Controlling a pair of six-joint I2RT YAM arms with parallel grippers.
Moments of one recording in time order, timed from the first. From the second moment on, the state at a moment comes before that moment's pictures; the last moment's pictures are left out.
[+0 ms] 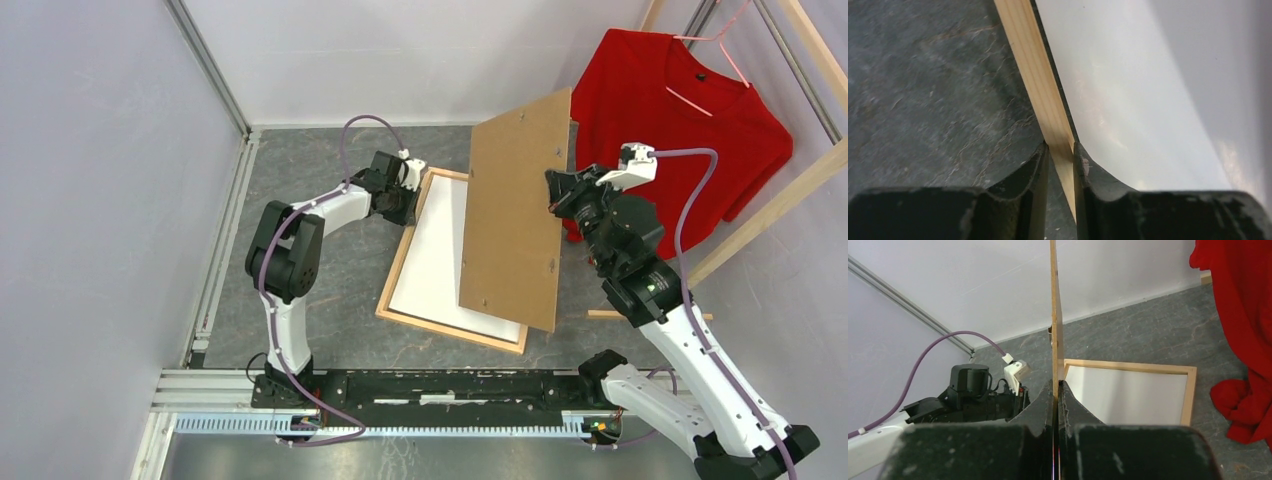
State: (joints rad) left arm -0.42 2.01 1.38 -0.32 0.24 0.04; right arm 0.50 0.81 0.98 -0.16 0.34 0.52
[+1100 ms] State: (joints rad) left arm -0.05 1.77 1.05 -0.25 0.23 -0.21; right arm 0.26 1.11 0.73 0.32 -0.21 1.01
